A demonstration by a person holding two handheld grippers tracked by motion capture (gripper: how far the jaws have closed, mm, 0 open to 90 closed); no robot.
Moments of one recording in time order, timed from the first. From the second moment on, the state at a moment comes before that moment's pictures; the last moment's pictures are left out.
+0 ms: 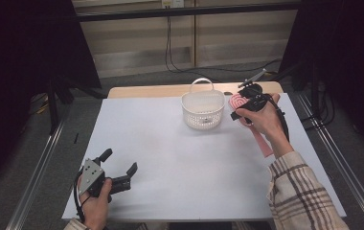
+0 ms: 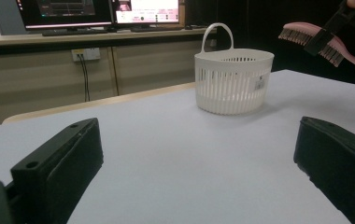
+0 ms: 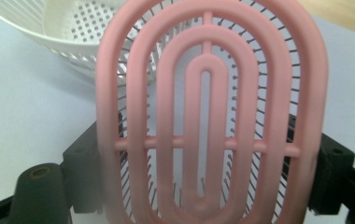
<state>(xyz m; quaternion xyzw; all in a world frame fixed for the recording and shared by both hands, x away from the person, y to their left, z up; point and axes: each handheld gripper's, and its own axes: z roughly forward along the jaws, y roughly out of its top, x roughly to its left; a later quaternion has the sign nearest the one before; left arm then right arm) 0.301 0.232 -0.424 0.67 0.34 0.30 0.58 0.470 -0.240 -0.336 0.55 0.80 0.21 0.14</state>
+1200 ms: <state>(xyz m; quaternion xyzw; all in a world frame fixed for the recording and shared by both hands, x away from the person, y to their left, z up) 0.301 0.232 -0.423 0.67 0.34 0.30 0.58 0.447 -0.237 -0.303 0.46 0.77 0.36 0.26</state>
